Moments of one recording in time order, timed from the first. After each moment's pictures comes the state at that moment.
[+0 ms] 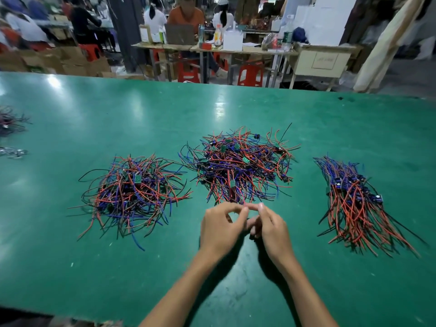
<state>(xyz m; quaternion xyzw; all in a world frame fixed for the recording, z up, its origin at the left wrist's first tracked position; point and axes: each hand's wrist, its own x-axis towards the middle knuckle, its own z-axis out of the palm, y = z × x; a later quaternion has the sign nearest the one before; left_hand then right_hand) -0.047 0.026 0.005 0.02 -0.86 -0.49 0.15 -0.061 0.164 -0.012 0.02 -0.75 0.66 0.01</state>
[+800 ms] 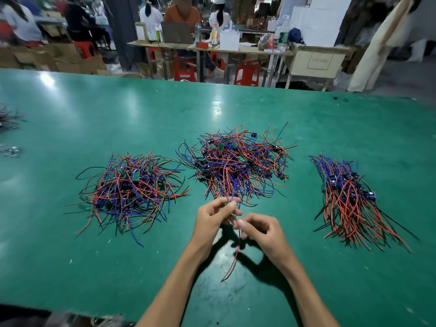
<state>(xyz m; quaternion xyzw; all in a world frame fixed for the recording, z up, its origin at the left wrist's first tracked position) -0.042 0.012 0.001 0.01 -0.60 -0.80 0.01 -0.042 0.173 -0.006 0.17 -0.72 0.67 -0.06</state>
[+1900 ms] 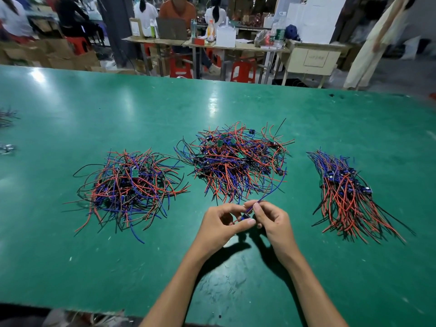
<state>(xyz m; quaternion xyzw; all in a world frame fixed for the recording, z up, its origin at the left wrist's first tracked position) -0.033 0.015 -0.007 -0.06 -0.72 -0.70 0.00 -0.046 0.177 -0.002 0.08 -0.68 0.73 -0.01</state>
